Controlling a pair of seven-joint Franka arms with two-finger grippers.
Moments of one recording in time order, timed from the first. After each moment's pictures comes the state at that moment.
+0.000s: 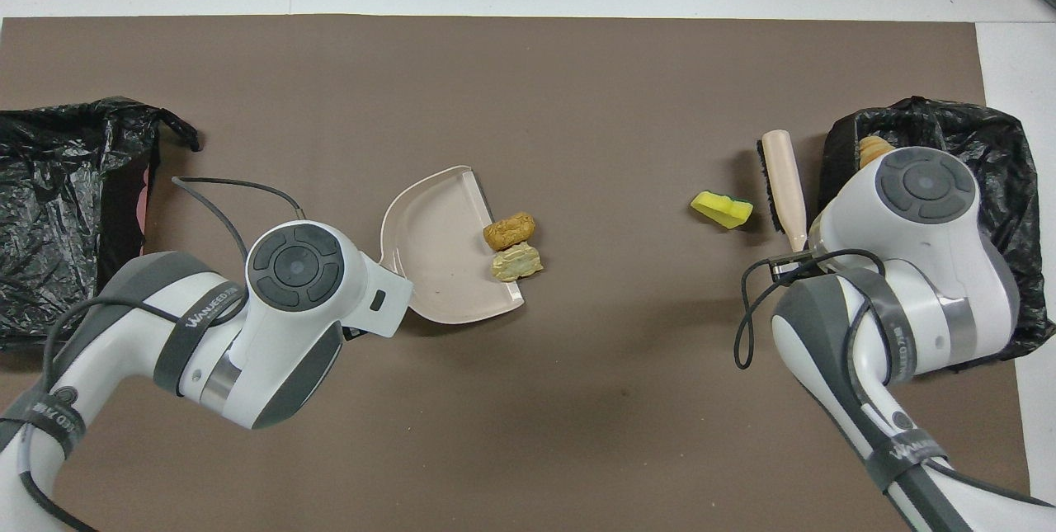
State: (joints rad) left arm -0.39 0.04 -0.07 -2.17 0.22 2.15 0.64; right arm -0.03 0.08 0.19 -2.09 -0.18 1.95 0.13
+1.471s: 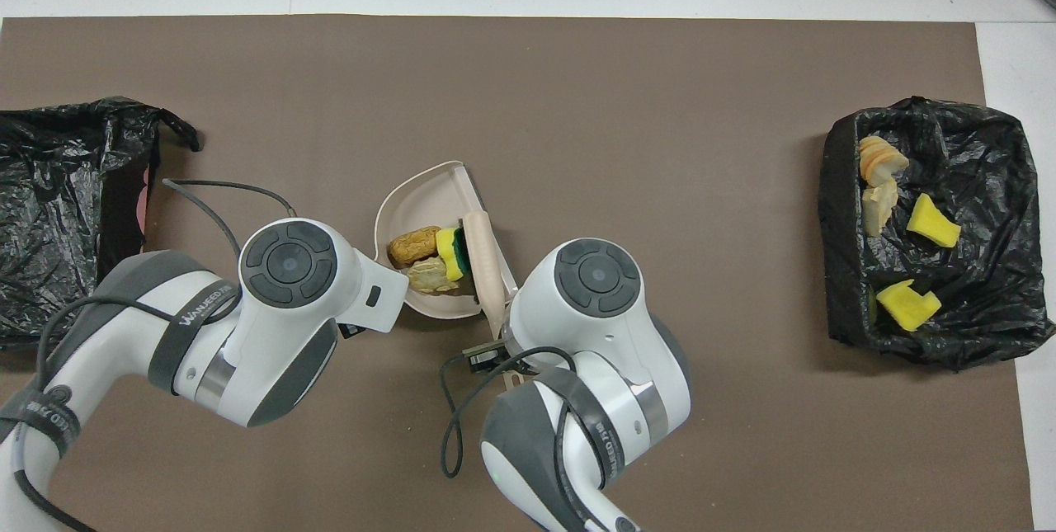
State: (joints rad) left arm -0.39 0.04 -0.07 -2.17 0.19 2.15 0.55; right arm 0.50 0.21 0.20 -1.96 0.33 2.09 0.28
